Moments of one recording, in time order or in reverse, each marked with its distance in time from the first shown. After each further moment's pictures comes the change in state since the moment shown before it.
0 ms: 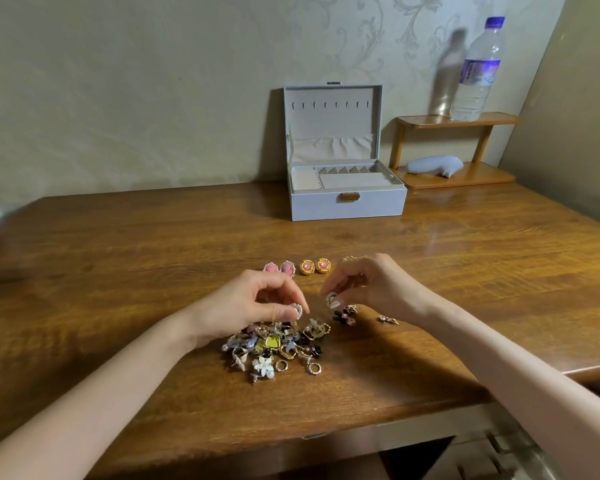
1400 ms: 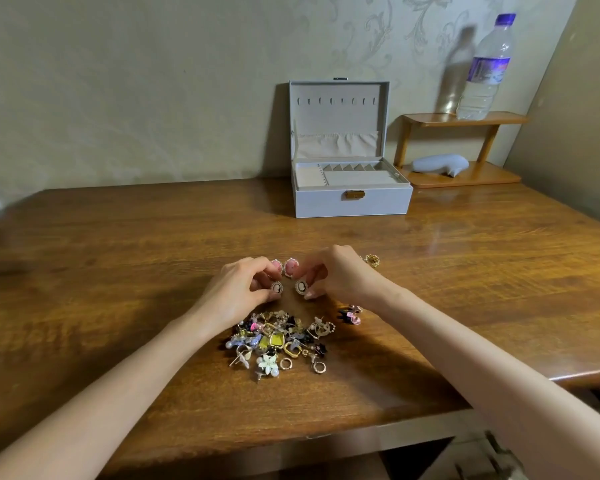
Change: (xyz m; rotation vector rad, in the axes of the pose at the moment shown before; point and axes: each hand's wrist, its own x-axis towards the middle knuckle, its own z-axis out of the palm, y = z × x) left_hand 0.020 -0.045 -0.004 0.476 0.392 -0.131; right_hand 0.045 -0.013 0.030 -0.233 -0.027 0.135
